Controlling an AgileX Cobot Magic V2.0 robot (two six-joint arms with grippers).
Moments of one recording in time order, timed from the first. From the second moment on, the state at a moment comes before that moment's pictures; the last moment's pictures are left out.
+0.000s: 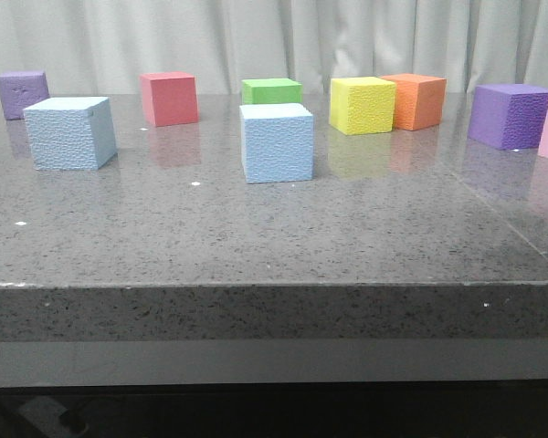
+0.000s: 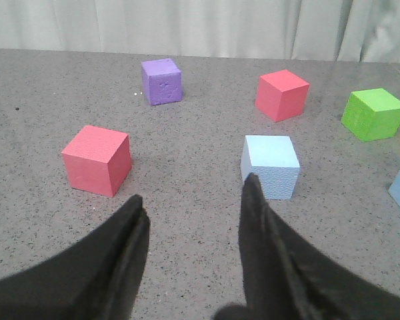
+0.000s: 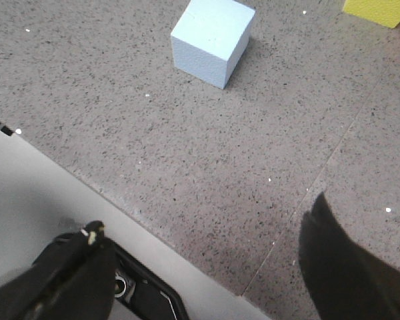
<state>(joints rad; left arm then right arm) -0.04 0.48 -0.78 0.00 0.69 -0.04 0.58 1.13 -1.33 0.01 1.11 0.03</state>
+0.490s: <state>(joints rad) -0.04 0.48 -0.78 0.00 0.69 -0.04 0.58 0.70 -0.92 0.03 0.84 0.02</state>
